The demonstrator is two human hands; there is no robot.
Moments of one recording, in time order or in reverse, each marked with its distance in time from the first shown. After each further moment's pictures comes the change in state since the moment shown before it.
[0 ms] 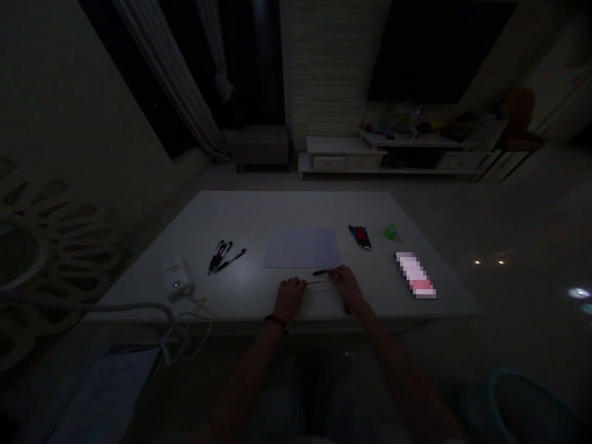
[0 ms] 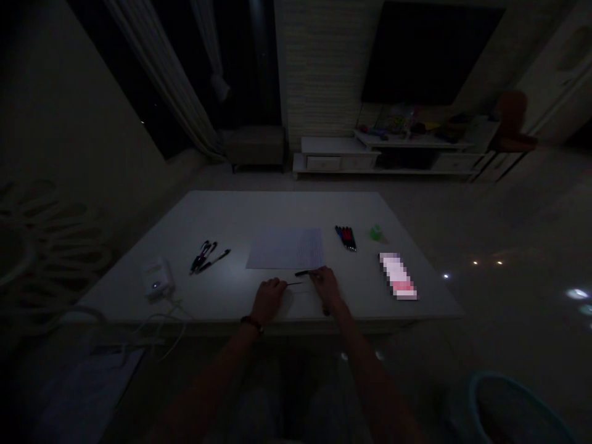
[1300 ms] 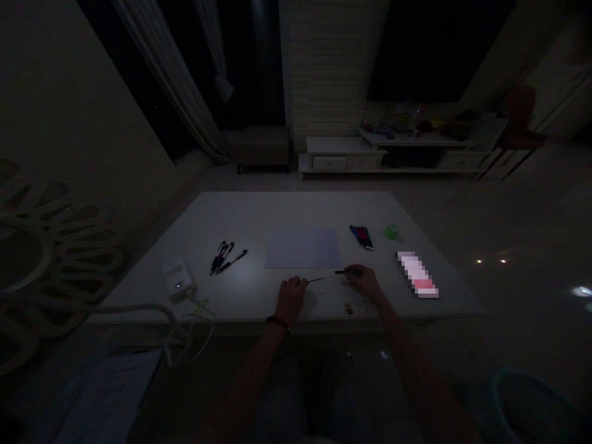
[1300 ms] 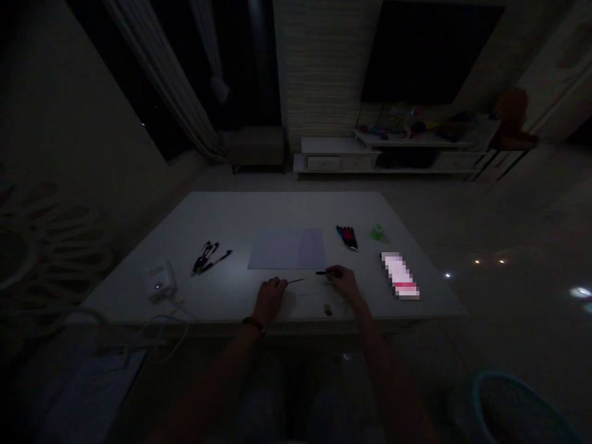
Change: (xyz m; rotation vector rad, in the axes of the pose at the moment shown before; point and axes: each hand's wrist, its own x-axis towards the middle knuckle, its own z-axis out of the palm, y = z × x) left_hand -0.001 0.000 0.002 0.027 0.038 -0.029; right_hand 0.009 0.025 -0.046 0.277 -0.039 0.247
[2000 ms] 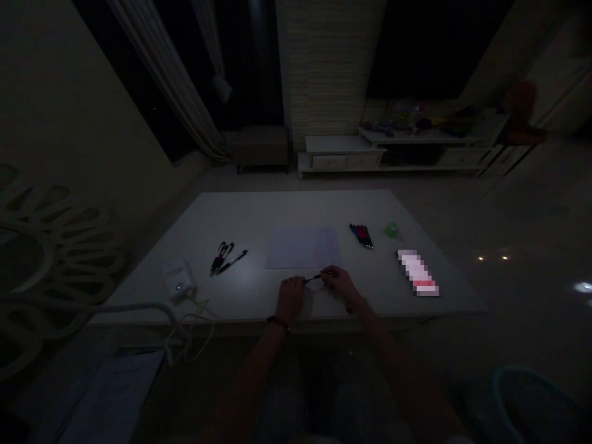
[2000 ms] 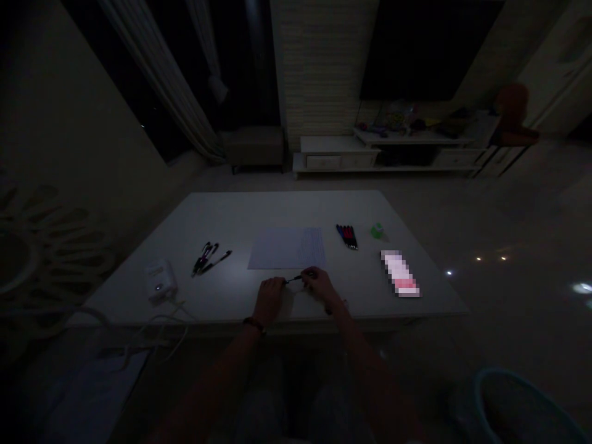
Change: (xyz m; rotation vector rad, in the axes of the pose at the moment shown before) left_hand -0.001 -0.001 0.004 -0.106 0.095 -0.014; right_hand -0.008 -0.031 0.065 0.270 -0.174 0.092
